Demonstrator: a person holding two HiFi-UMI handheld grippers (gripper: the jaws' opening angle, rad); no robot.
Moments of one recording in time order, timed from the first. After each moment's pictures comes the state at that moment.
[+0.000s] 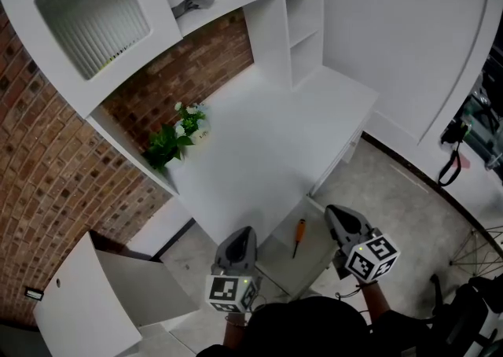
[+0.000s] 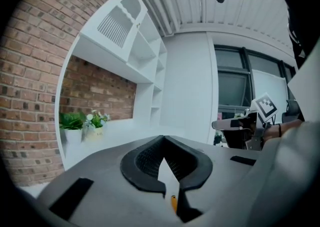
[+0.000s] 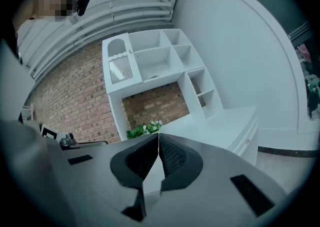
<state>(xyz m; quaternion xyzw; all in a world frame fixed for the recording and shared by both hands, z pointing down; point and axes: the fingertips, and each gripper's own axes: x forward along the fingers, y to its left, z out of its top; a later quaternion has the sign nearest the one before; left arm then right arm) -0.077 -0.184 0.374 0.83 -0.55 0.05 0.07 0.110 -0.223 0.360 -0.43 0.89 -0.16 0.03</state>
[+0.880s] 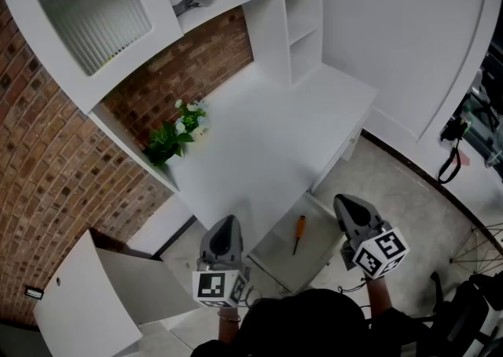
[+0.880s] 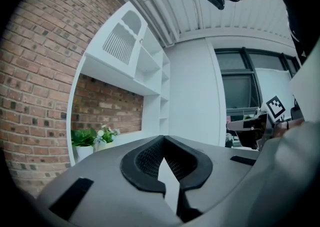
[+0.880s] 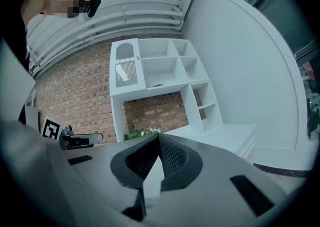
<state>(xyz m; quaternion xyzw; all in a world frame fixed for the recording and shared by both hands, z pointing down) -0.110 -0.188 0.332 0.81 -0.59 0.02 0.01 0.125 -0.220 0.329 -0.45 0.89 -0.09 0.03</state>
